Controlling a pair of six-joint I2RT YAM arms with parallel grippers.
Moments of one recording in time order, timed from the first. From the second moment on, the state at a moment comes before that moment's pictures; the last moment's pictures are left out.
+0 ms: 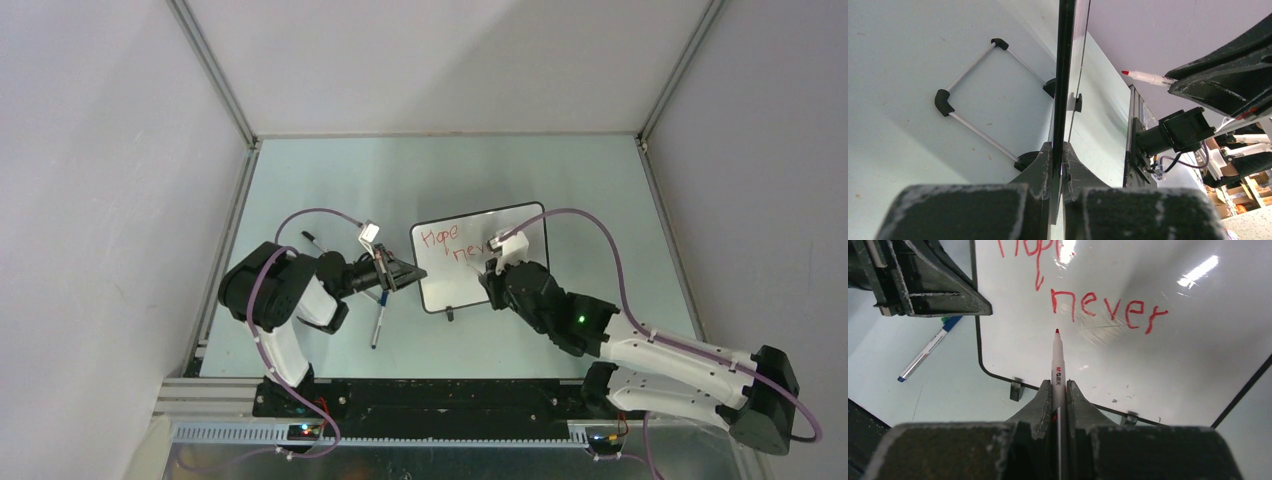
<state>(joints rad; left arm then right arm) -0.38 1.80 0.29 1.50 0.78 -0.79 1.03 0.93 0.69 -0.24 0.44 0.30</state>
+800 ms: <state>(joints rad) -0.39 1.80 0.29 1.50 0.75 -0.79 1.14 0.86 0.53 0.01 0.65 0.24</state>
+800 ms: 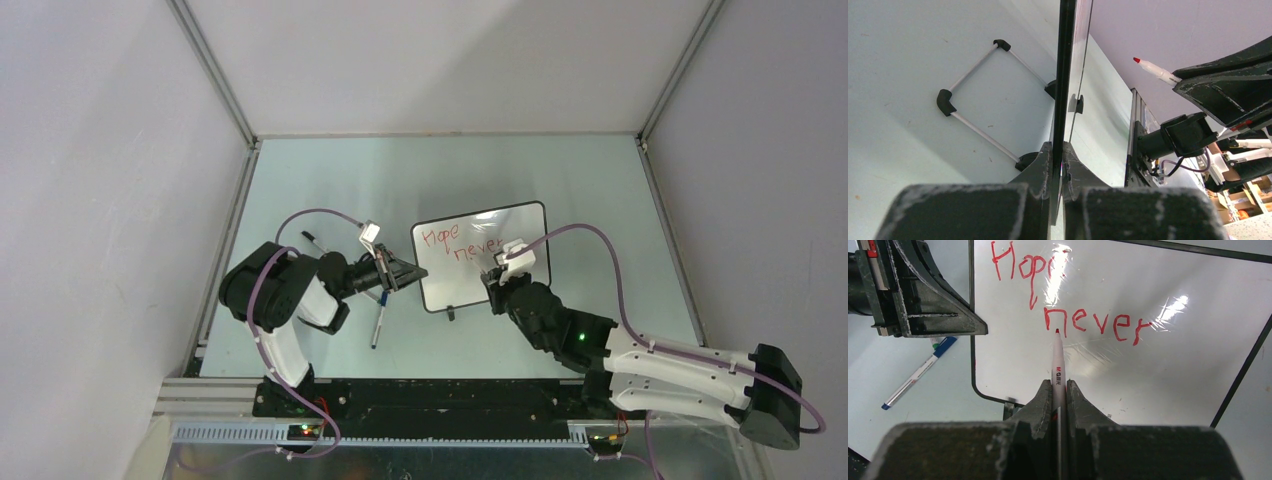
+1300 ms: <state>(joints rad) -0.40 1.80 0.29 1.50 0.74 -0.79 1.14 0.83 0.53 0.02 0.65 0.24</state>
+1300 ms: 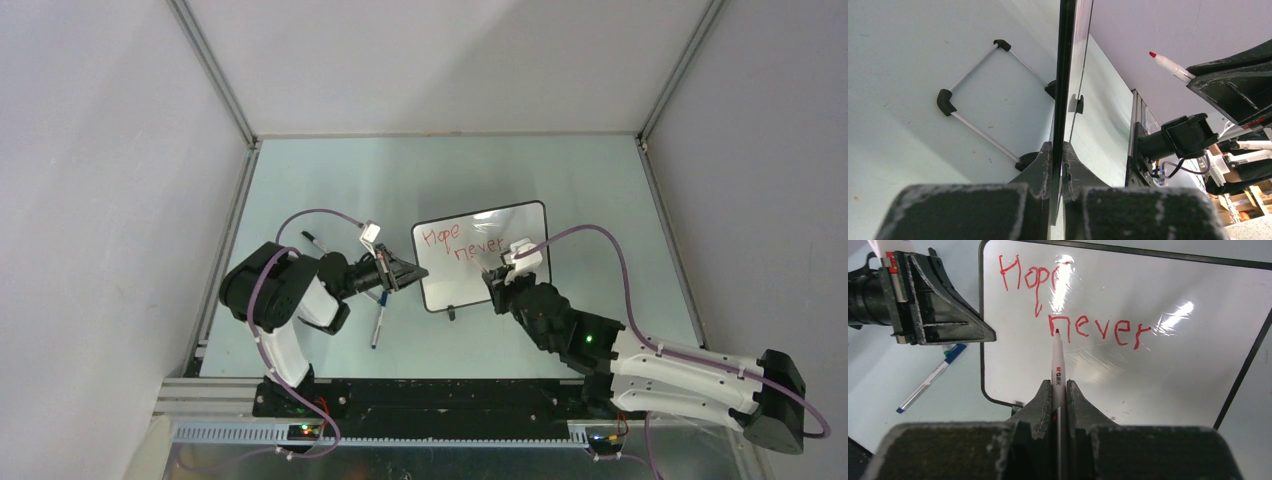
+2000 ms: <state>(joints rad) -0.40 1.80 0.29 1.50 0.73 -0.79 1.00 0.94 0.74 -0.42 0.45 0.37</state>
